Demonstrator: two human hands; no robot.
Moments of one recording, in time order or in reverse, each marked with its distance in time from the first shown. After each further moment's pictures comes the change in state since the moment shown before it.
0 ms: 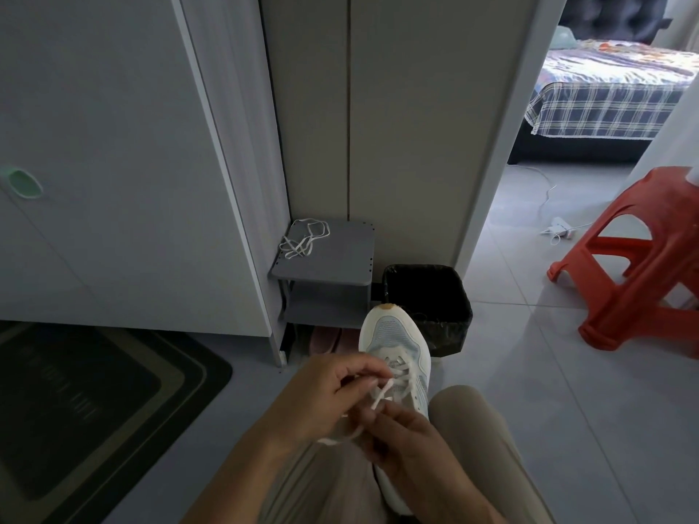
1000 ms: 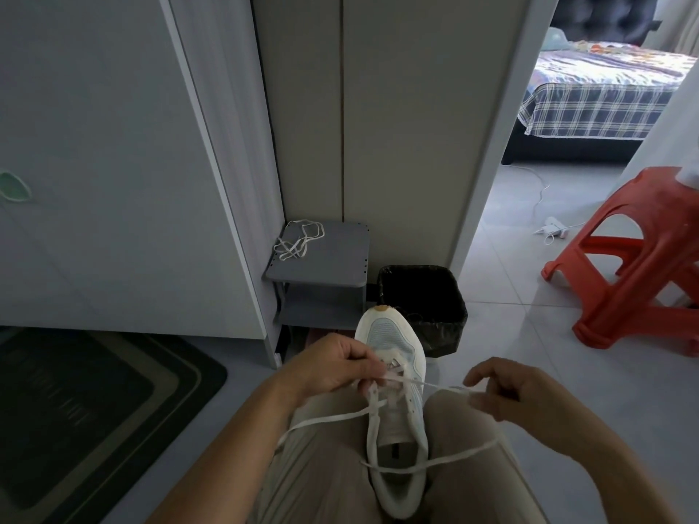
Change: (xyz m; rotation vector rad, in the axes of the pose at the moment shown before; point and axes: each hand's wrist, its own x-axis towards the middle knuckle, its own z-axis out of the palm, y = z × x) left_hand 0.044 -0.014 -0.005 -0.239 -0.268 -0.257; right_hand -0.031 -0.103 -0.092 -1.276 0.221 -0.056
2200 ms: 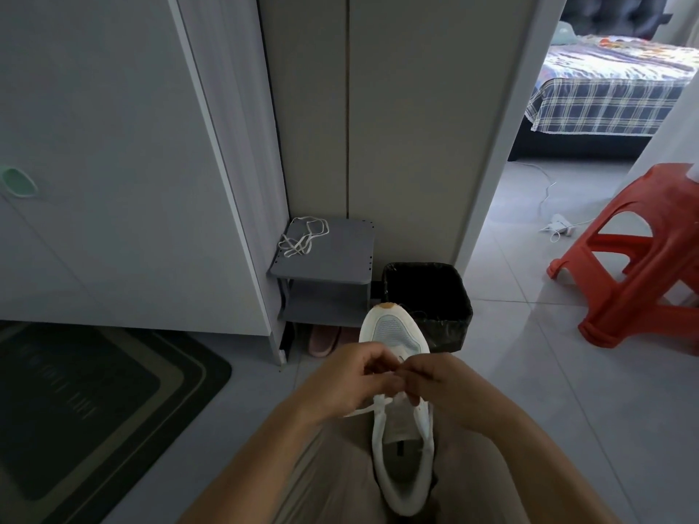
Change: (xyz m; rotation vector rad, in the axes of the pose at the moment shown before) left_hand -0.005 -0.005 0.023 0.087 0.104 0.025; right_hand 0.042 -0.050 0.055 0.013 -0.141 -0.146
